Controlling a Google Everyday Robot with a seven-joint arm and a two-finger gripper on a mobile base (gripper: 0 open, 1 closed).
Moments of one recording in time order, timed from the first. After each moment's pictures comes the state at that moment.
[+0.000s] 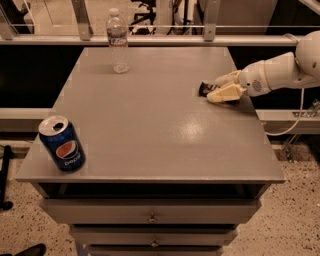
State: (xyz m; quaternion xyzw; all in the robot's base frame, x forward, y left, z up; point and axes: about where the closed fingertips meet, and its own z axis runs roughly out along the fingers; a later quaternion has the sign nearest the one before) arm 0.678 -0.198 0.830 -0.45 0.76 0.25 0.39
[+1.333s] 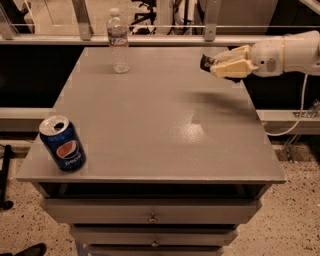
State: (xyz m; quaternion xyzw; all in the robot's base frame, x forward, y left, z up) arm 0.663 -0.189 0.929 -0.46 0.69 0.29 0.48
